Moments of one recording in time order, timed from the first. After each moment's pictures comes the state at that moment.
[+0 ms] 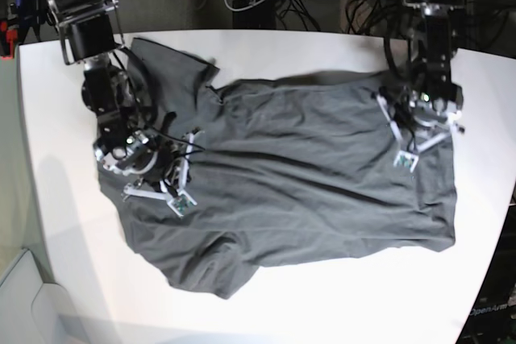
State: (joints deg) left arm 3.0 -12.9 -6.1 93.8 5.5 -19.0 62.1; right arm 12.4 13.4 -13.6 80.9 0.1 27.0 -42.0
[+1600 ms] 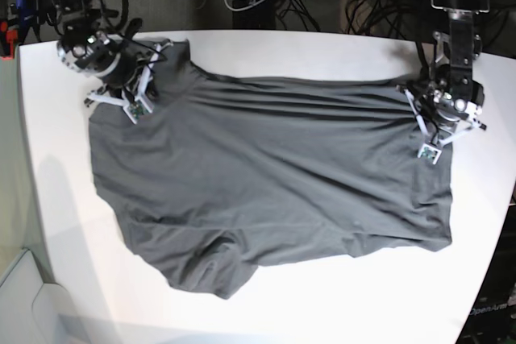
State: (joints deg) left arm 1.9 -20.9 -6.1 84.7 4.9 -19.1 55.3; right arm -18.1 17.9 -0.9 97.3 2.6 27.1 -38.2
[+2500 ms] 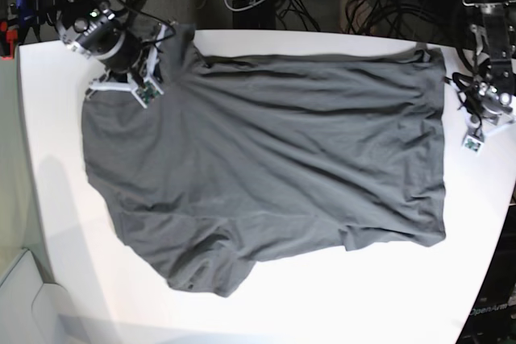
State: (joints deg) left arm 5.1 -26.3 -18.2 87.9 5.4 -30.3 56.4; right arm -23.5 17.8 -2.3 112.3 0.6 27.0 -43.5
